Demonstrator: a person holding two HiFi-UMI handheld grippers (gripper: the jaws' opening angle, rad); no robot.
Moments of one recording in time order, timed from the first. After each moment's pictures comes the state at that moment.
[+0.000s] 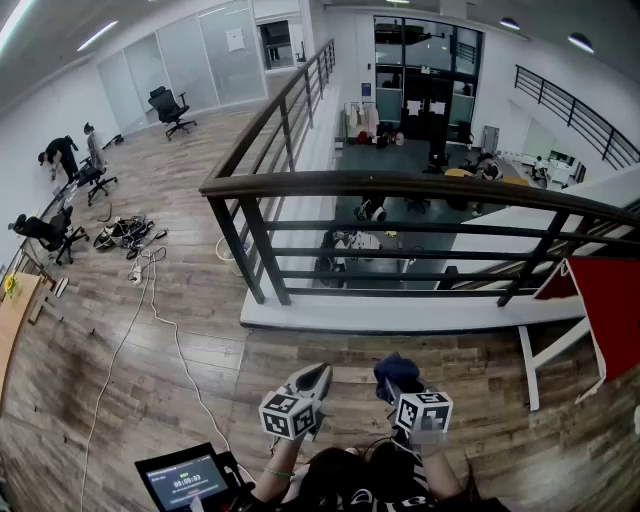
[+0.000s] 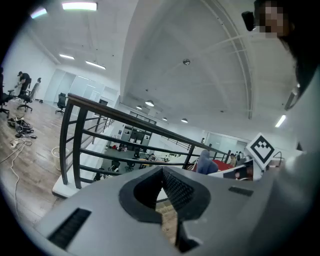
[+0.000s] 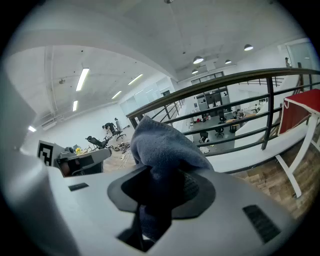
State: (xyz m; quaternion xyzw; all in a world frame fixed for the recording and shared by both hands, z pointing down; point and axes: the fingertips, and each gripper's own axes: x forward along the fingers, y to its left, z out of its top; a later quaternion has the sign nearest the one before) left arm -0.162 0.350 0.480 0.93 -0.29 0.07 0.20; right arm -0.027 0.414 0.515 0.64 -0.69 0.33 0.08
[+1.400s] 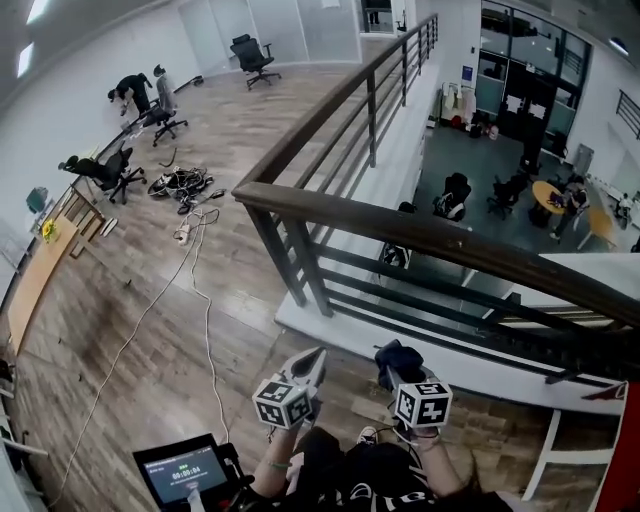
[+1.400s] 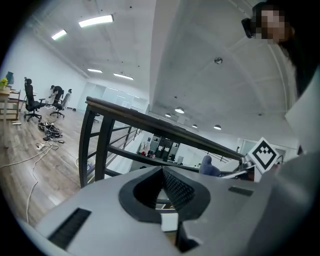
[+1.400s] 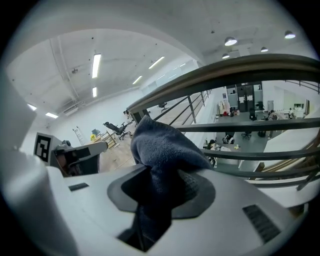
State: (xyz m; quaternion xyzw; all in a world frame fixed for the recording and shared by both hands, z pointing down) left arm -0.145 0.005 0.470 0.86 -0.46 0.04 0.22; right arm 0.010 0.031 0.525 0.52 -0.78 0.32 0.15
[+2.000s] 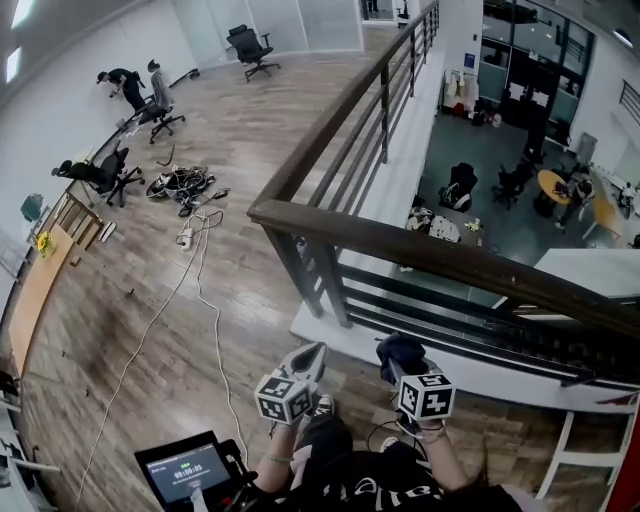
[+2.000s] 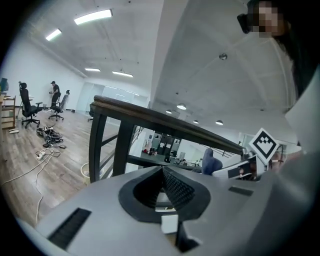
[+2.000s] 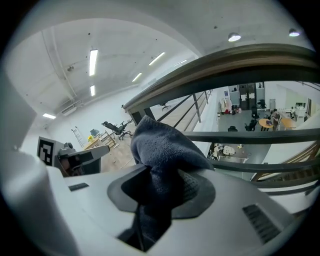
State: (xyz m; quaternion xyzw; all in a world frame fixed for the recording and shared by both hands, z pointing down) left arm -0.252 -0.139 0.490 0.86 -0.46 0.07 0.21; right arm -0.092 -0.115 0.529 0.51 -0.78 0.33 0.16
